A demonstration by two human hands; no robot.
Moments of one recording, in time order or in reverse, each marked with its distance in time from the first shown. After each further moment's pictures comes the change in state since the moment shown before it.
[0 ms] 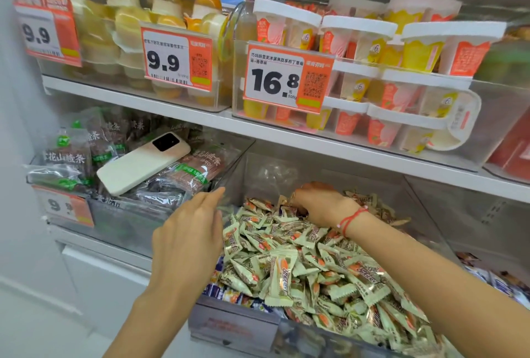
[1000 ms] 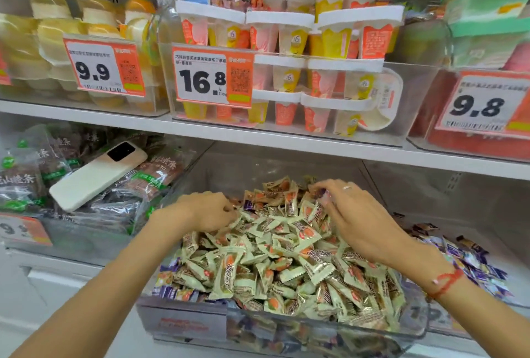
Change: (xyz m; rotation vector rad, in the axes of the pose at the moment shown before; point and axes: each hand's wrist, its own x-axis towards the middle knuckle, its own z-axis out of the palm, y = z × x) left_hand 0.079 0.042 0.054 0.186 -0.934 0.249; right_hand -0.128 0.049 0.030 0.359 0.507 0.150
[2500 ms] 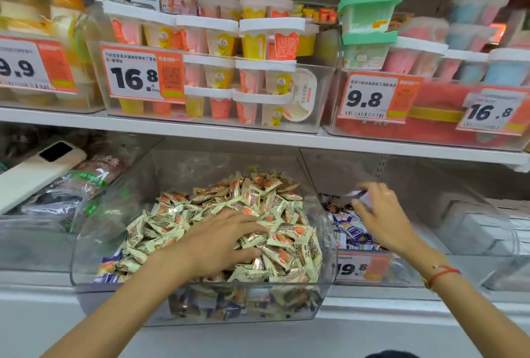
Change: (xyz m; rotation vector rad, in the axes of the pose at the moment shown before) left_hand -0.060 0.109 0.038 0.050 0.132 0.485; right_hand -0.093 0.120 -0.015 0.042 0.154 0.518
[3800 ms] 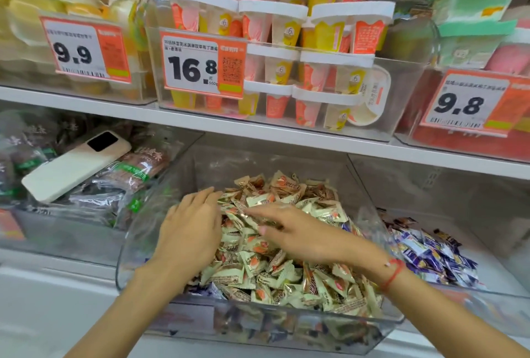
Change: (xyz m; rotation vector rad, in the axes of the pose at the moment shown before) left_hand -0.030 -0.072 0.008 -0.041 0.450 -0.518; right_hand -0.003 -0.199 0.046 0.178 -0.731 -0.529
